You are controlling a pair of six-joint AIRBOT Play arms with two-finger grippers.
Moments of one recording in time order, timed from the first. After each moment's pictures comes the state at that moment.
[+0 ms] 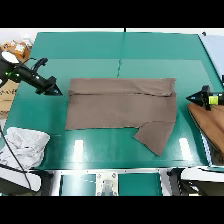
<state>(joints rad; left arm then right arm) 0.15 -1.67 1.52 0.96 -1.57 -1.30 -0.71 -1.40 1.09 -0.80 1.37 1.23</state>
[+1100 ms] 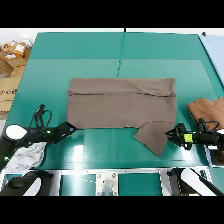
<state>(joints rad) -0.01 -0.74 0.31 0.77 -0.90 -1.50 -0.69 -1.04 0.35 -0.92 1.14 1.45</state>
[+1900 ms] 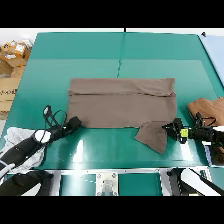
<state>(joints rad) -0.37 -0.95 0.27 0.59 -0.20 -1.66 -0.63 -1.10 0.35 -0.80 1.03 1.35</state>
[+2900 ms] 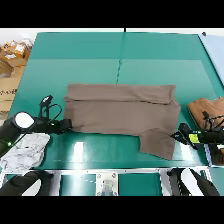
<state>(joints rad) -0.10 -0.88 0.52 1.05 -0.95 -1.56 -0.63 -0.80 0.43 -1.06 1.31 1.51</state>
